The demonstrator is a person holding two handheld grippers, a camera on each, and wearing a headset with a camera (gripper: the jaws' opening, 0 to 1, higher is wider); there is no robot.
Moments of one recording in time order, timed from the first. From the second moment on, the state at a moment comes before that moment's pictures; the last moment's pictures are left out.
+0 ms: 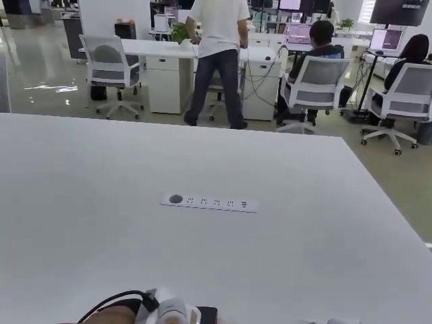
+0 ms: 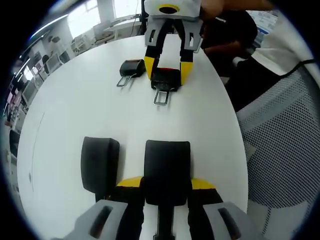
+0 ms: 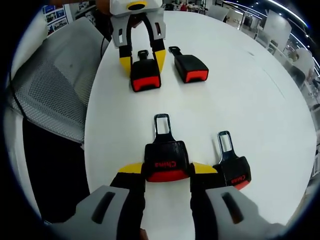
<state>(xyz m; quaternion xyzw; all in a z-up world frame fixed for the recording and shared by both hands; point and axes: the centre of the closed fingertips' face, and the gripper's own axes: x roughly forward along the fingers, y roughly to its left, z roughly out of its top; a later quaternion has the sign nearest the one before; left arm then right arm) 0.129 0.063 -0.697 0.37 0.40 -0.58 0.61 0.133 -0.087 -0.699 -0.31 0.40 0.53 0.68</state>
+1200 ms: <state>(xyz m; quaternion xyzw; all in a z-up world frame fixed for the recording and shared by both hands) 0.129 0.063 -0.697 0.37 0.40 -0.58 0.61 0.124 -0.019 -0.698 -0.33 0.38 0.55 0.66</state>
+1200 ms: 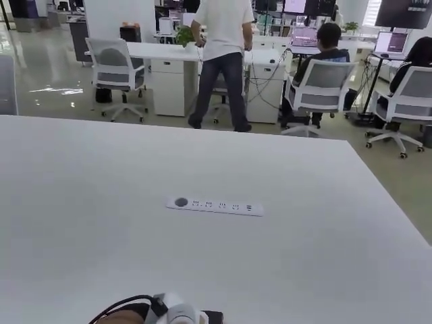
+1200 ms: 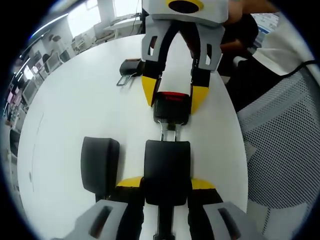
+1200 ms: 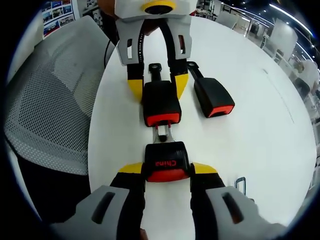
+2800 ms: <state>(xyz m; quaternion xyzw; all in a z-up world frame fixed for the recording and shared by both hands) 0.130 0.062 -0.695 0.38 0.40 -0.59 0.59 0.129 0.005 -0.702 -0.33 0.37 0.57 0.66</state>
